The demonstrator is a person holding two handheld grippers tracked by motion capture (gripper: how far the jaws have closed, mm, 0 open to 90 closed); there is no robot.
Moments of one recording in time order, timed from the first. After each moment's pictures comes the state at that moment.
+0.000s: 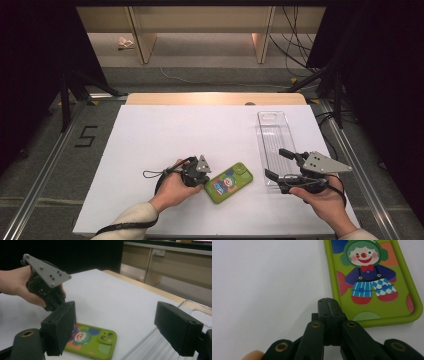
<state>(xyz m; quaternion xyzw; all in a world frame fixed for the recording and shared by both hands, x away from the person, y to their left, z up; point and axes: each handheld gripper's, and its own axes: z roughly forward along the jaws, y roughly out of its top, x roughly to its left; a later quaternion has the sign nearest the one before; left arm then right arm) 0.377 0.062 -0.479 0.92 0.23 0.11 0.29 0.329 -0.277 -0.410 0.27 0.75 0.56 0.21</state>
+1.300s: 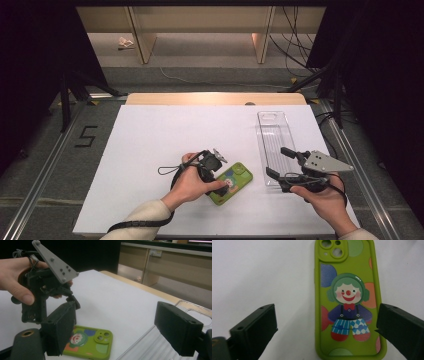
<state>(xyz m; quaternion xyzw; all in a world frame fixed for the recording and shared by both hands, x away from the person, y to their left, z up) 0.381 0.010 -0.453 0.91 0.33 0.06 0.24 0.330 -0.279 -0.408 0.27 0.75 0.56 0.22</state>
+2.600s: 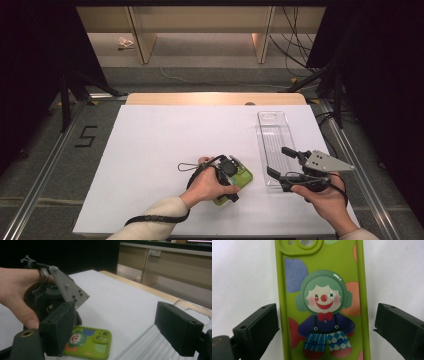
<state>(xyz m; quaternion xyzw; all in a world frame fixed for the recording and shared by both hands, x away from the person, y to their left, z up) 0.385 -0.031 -0.466 0.94 0.30 0.02 0.15 0.331 -0.281 -0.408 0.28 0.75 0.56 0.22</state>
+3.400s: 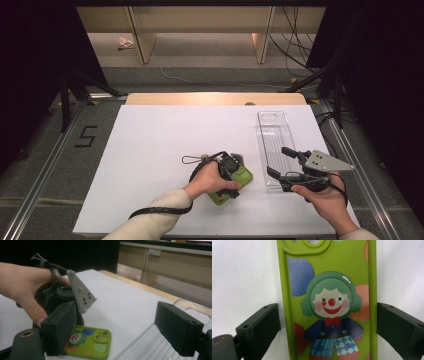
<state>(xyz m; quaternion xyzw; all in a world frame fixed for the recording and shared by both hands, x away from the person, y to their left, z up) 0.400 -0.036 -0.468 0.95 0.30 0.00 0.12 0.332 -0.281 -0.409 0.28 0.75 0.56 0.22</state>
